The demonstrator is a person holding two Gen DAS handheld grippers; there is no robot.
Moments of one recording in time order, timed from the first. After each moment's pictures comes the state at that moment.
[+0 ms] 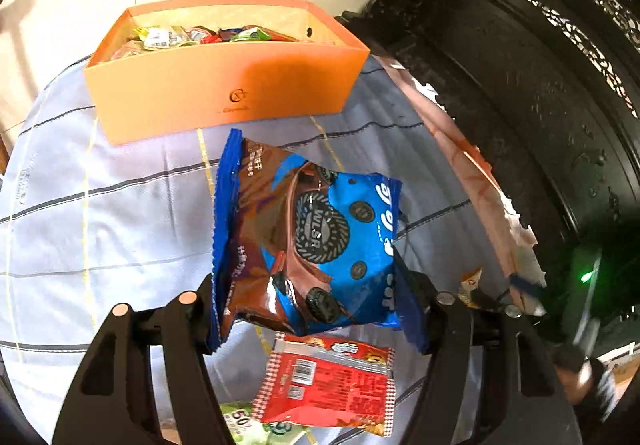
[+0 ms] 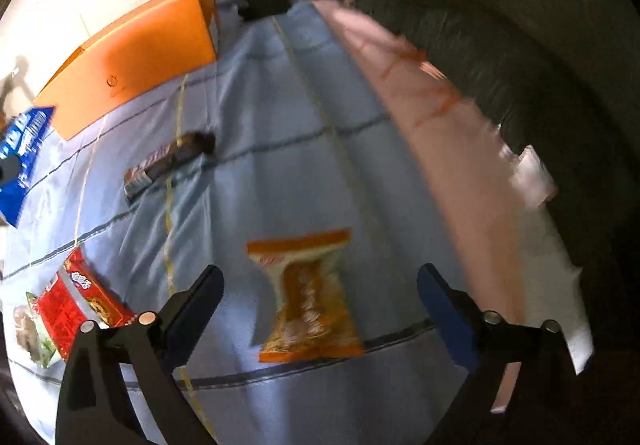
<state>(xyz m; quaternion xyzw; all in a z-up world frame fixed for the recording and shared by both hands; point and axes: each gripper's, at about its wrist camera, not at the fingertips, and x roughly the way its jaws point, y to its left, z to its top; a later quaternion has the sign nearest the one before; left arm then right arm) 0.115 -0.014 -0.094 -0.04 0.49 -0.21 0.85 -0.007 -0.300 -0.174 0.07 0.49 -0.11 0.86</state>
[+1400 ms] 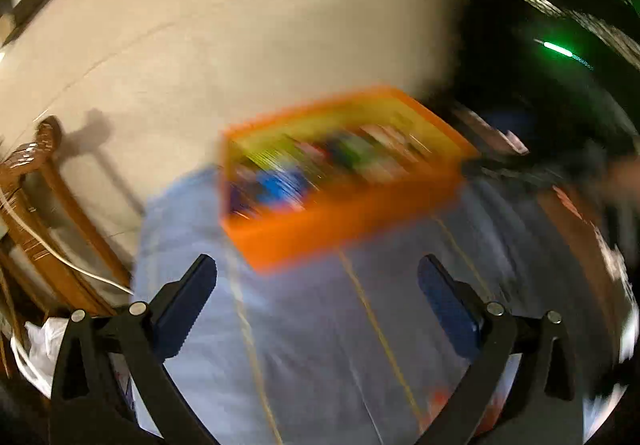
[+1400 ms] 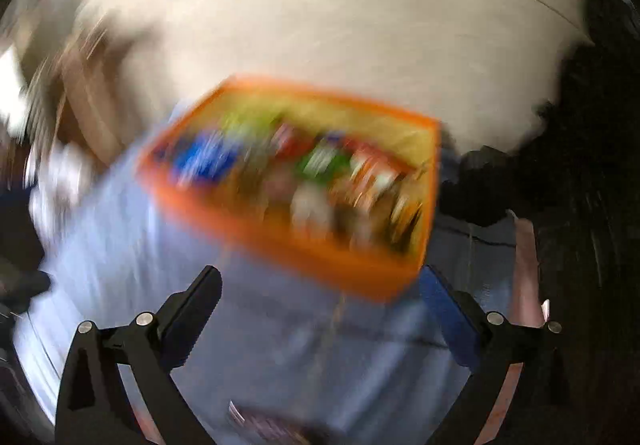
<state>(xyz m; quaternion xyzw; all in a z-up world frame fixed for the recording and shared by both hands) 0.148 0.010 -0.017 0.13 0.39 -0.11 0.91 0.209 -0.180 -0.050 -0.16 0.42 0.22 0.87</state>
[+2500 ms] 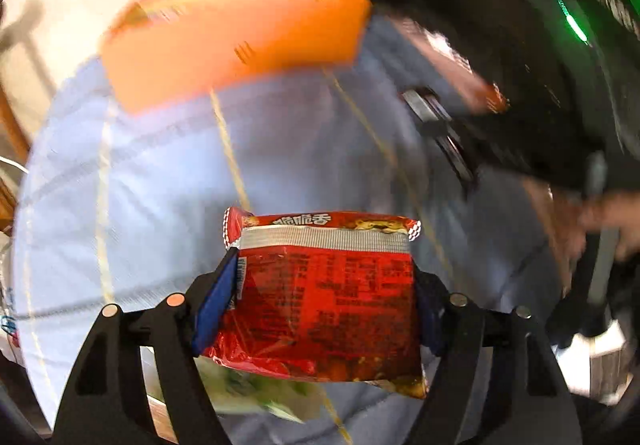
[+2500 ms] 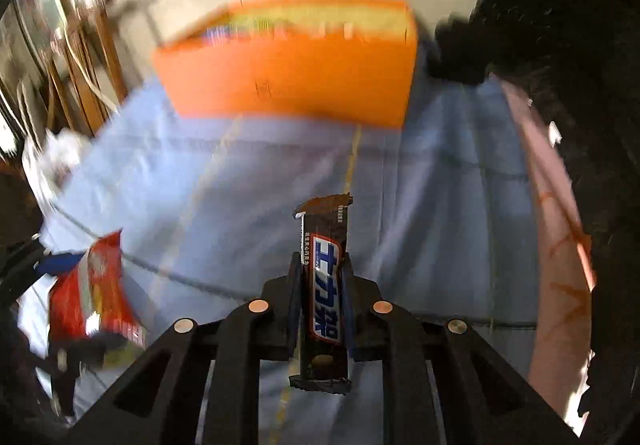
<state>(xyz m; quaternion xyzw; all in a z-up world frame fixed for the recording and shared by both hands) 0.094 -0.010 -0.091 0.03 0.49 -0.16 0.86 0.097 -0.218 -0.105 -0.05 0.44 0.15 0.88</state>
